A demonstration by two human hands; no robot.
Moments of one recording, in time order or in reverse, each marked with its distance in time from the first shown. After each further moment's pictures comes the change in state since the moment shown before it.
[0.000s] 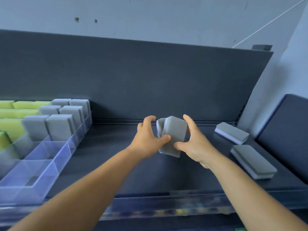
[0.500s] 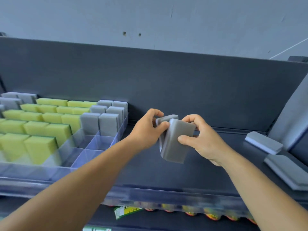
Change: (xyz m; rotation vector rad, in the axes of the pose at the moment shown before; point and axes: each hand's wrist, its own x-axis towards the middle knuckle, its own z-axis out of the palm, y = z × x) left_hand -0.036 -0.015 -0.109 -0.011 0.128 0.122; right_hand -0.029 -0.075 0.059 0.053 -0.116 -0.247
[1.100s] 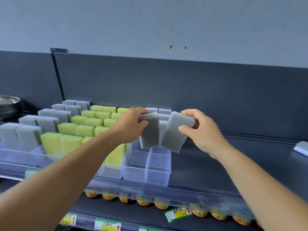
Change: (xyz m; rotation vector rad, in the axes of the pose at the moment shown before) left_hand -0.039 -0.047 -0.207 0.524 0.109 0.120; right_hand 0.029 -0.094 0.144 -0.094 0.112 -0.129
